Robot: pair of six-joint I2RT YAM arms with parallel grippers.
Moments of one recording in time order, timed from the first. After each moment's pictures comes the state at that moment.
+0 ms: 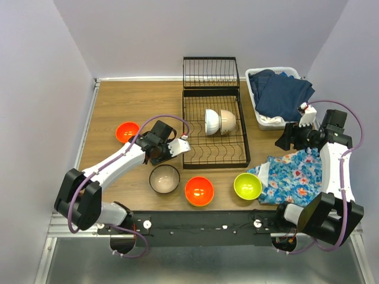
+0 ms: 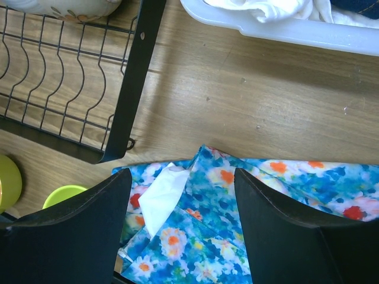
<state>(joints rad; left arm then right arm) -0.57 1.35 0.90 -0.67 -0.01 0.69 -0.41 1.18 1.00 -0.80 -0.67 -0.41</state>
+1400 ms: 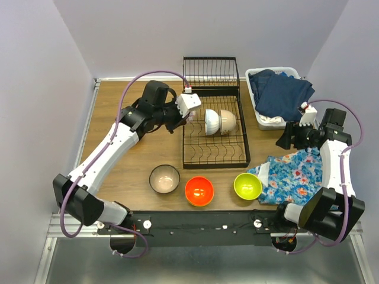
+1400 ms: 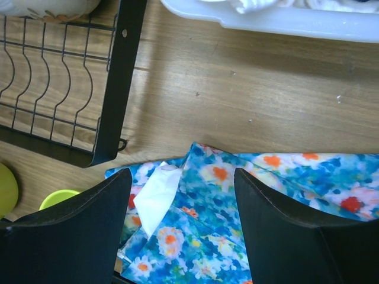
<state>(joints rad) -0.54 1.39 1.44 -0.72 0.38 0.51 -0.41 1.22 1.00 -0.78 -0.63 -0.38</state>
